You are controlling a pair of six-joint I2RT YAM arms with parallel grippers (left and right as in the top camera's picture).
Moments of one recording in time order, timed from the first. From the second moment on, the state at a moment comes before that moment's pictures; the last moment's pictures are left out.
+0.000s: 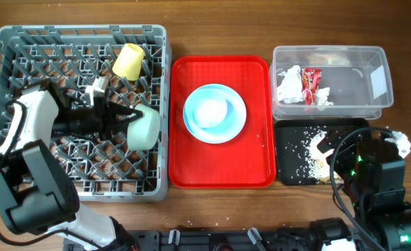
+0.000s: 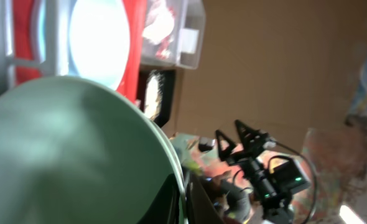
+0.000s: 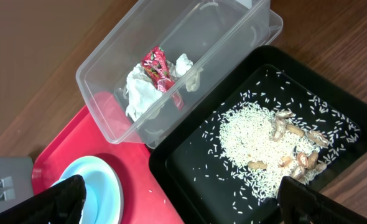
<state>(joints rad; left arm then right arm) 0.35 1.79 1.19 -1.54 1.30 0.50 0.15 0.62 0.91 -1.06 0.29 0.87</state>
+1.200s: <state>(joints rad) 0.59 1.79 0.99 -1.41 1.30 0.51 0.15 0.62 0.91 -1.06 0.29 0.87</state>
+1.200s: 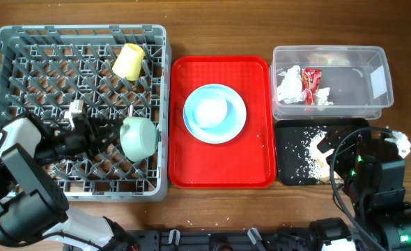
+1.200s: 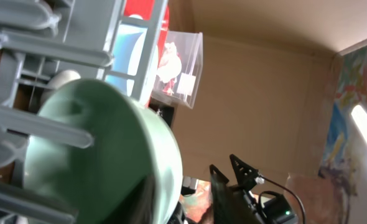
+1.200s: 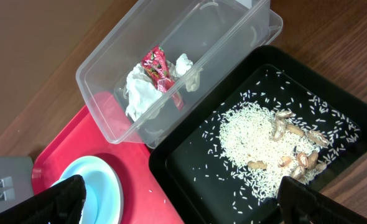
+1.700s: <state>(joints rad) 0.50 1.34 1.37 -1.45 1.03 0.25 0.15 0.62 0.91 -1.06 0.29 0.87</state>
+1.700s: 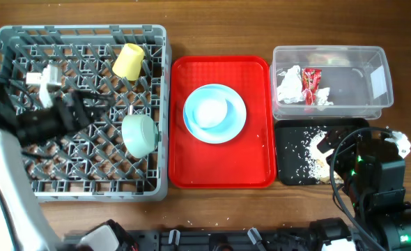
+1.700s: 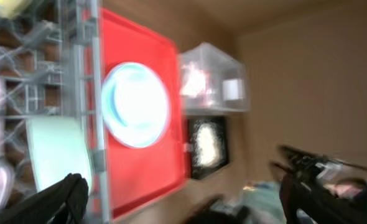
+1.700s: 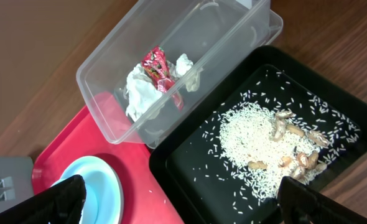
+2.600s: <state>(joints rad) -0.32 1.57 1.26 -1.34 -0.13 -0.68 0.15 0.62 0.91 -1.06 0.29 0.87</state>
